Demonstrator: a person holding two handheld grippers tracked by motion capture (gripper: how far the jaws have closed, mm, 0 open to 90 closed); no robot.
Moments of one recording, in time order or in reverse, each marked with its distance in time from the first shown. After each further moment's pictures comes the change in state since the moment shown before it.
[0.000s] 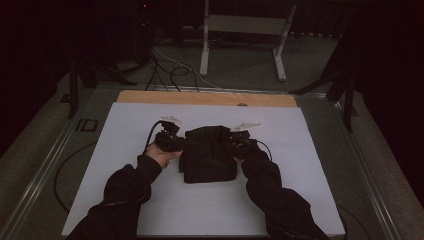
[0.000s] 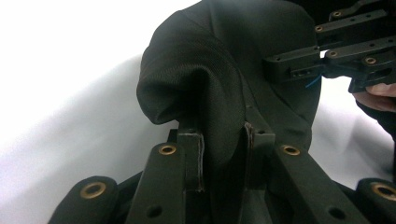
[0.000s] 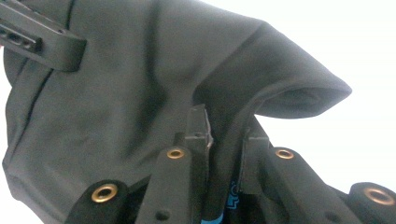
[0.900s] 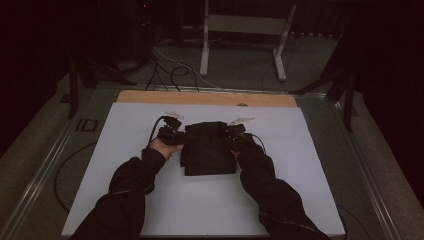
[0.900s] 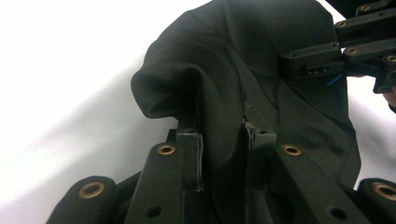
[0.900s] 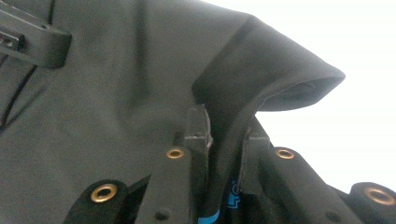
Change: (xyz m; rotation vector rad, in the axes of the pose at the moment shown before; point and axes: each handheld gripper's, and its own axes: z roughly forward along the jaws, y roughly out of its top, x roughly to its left) left arm 0.033 0.008 0.024 0.013 0.070 -0.012; right arm -0.018 0.008 0.038 0.034 -0.070 0.011
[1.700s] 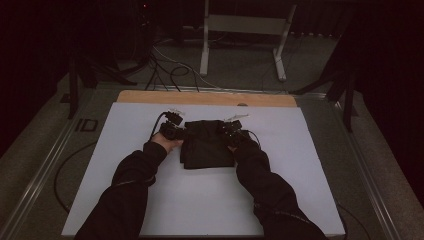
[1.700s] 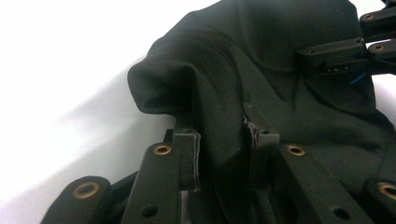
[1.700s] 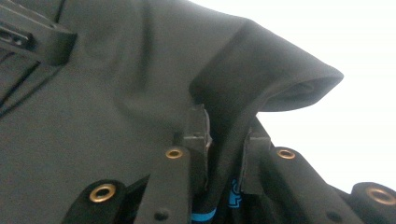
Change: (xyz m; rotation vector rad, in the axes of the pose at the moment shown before) left arm 0.025 0.009 0.021 0.056 0.058 -0.001; right arm -0.009 0.006 0.029 0.025 -0.019 0.001
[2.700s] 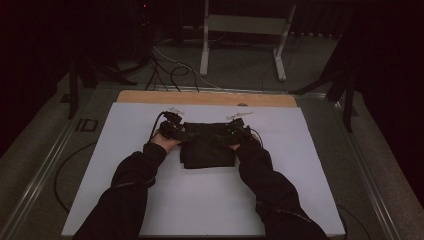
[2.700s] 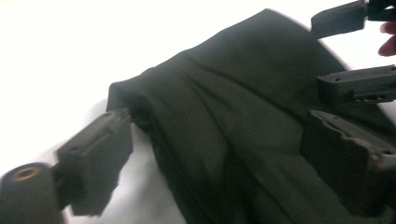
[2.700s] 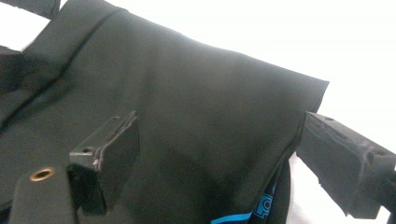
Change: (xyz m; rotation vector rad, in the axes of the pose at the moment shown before) left arm -0.007 0.000 -0.010 -0.061 0.043 0.016; right arm -0.011 0.002 0.001 -0.033 0.050 0.030
